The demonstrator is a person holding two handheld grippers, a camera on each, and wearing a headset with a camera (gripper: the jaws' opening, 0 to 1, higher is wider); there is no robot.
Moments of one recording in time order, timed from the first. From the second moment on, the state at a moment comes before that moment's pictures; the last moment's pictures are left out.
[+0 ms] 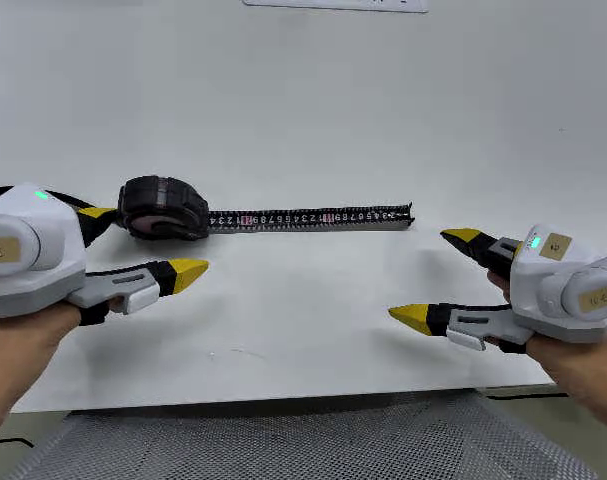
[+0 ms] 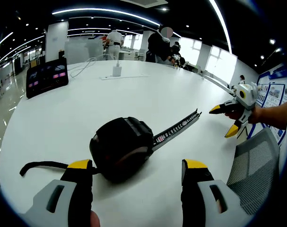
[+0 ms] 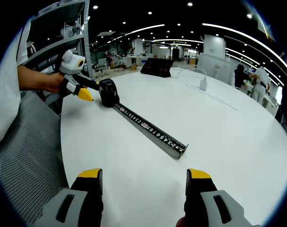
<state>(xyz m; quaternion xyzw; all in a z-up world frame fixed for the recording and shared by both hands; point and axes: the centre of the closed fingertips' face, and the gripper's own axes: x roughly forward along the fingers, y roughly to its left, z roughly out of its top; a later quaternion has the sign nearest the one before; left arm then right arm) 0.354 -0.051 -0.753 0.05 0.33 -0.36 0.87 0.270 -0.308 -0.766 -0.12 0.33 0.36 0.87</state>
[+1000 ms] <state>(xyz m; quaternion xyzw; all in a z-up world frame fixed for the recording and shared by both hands) 0.371 -0.060 -0.756 0.01 0.33 -0.26 0.91 0.287 -0.314 -0.768 -0.14 0.33 0.36 0.86</state>
